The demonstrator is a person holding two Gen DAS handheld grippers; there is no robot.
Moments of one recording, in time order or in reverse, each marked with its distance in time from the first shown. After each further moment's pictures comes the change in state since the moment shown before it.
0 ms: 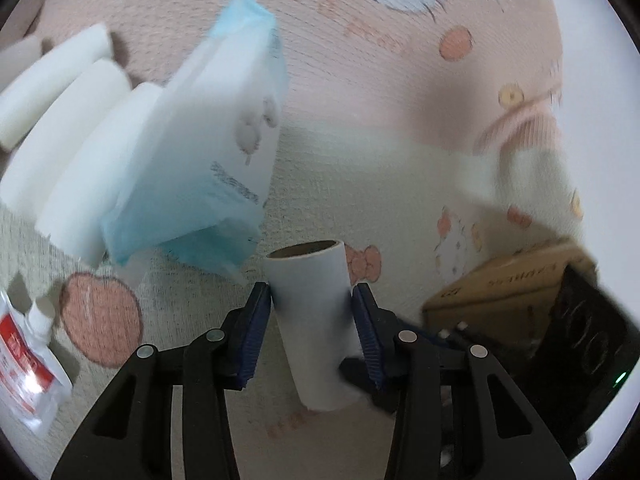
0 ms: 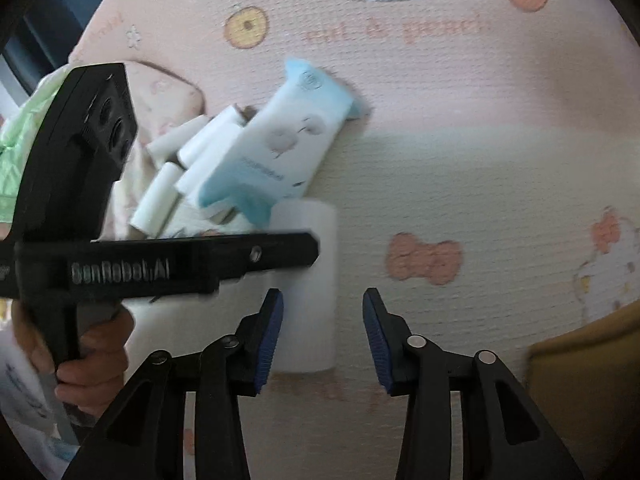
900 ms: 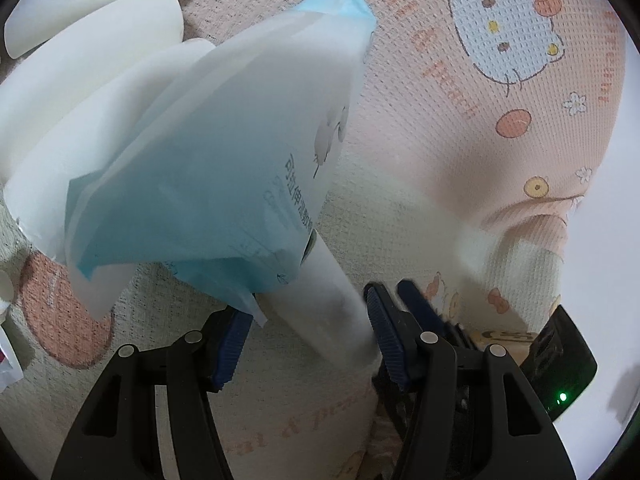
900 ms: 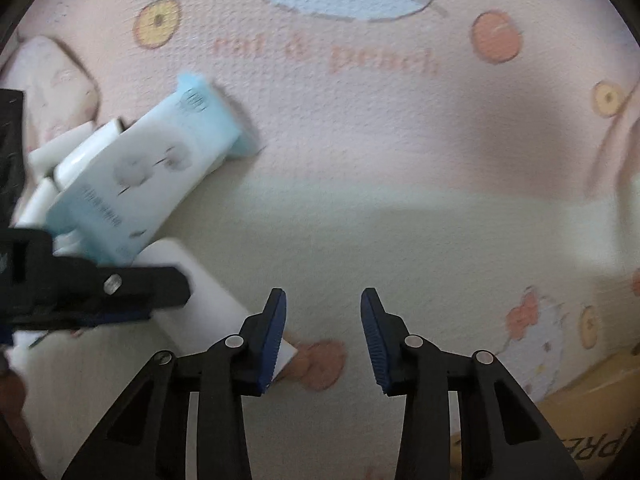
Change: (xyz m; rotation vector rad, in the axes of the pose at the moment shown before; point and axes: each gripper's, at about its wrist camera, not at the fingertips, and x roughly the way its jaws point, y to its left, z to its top) left arm 0.031 0.035 0.019 -0.321 0.004 -0.074; right arm 0.037 -0.023 0.054 -0.080 -0.028 -0.388
